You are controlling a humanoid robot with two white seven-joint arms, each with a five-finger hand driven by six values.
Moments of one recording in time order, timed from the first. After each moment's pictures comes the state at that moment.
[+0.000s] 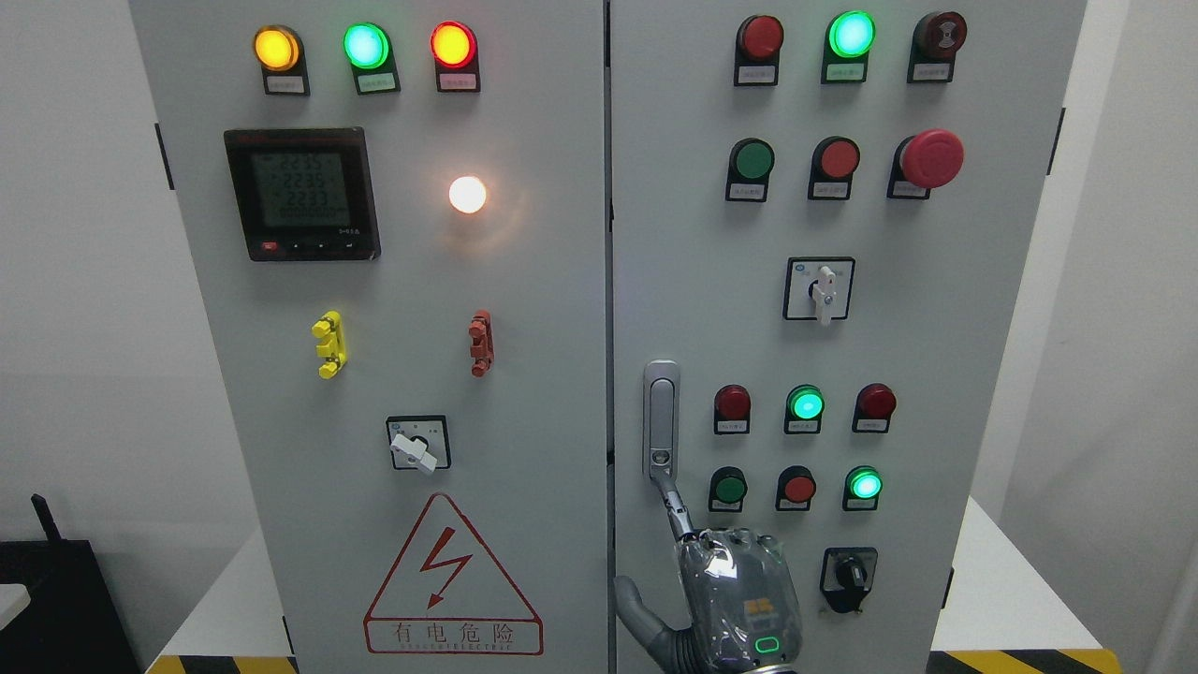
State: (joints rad) left arm 0.11 -0.05 0.00 0.00 0.11 -0.11 -0.07; right arm -0.32 0.08 0.35 -1.69 1.36 0.16 -0.14
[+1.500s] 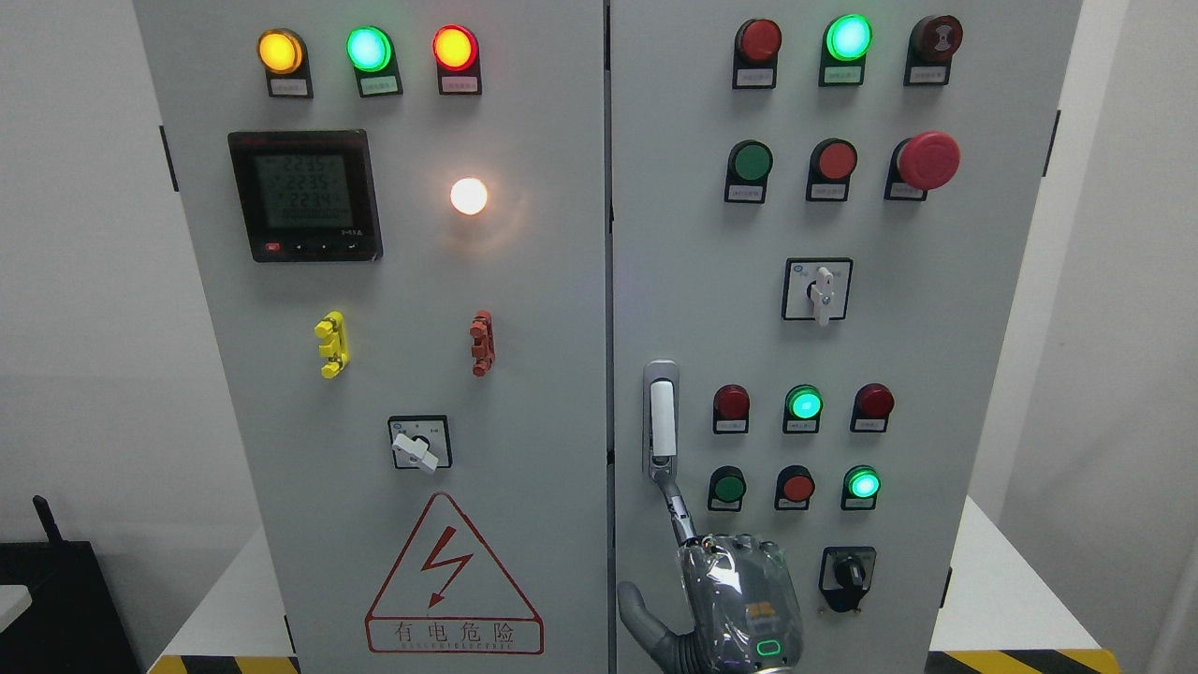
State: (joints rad) left arm 0.11 -0.05 0.00 0.00 0.11 -0.11 -0.07; right arm -0.32 0.08 0.35 -1.68 1.35 0.16 -0.12
